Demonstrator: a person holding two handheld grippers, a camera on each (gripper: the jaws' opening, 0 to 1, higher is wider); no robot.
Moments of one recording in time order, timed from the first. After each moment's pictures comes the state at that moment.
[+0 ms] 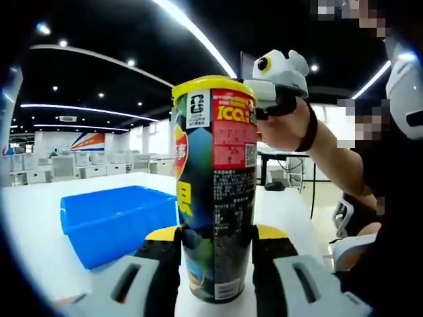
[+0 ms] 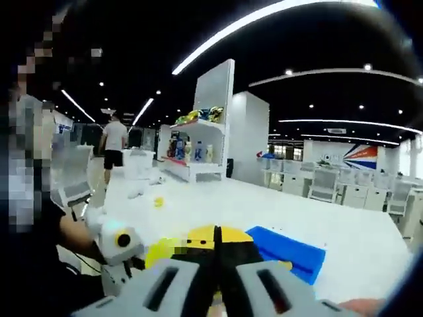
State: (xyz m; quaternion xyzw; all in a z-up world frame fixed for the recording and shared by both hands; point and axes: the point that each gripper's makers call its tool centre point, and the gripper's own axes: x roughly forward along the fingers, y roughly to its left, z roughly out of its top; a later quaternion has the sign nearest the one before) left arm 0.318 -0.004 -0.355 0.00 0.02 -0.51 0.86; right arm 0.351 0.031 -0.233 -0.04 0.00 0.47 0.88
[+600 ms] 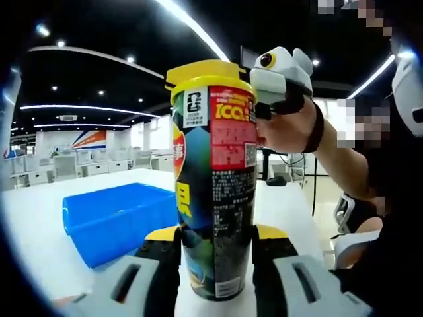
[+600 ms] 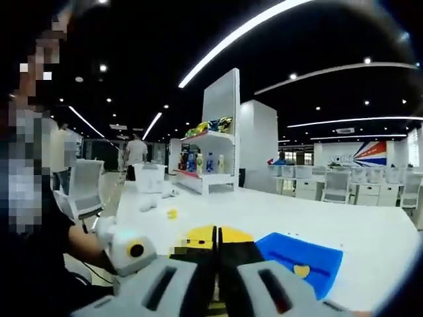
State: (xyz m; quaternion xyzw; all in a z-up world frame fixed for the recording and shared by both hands) left arm 0.317 -0.006 -0.357 0.02 0.03 -0.50 0.86; right arm 0.345 0.037 -0.227 -0.01 -0.02 0.48 0.88
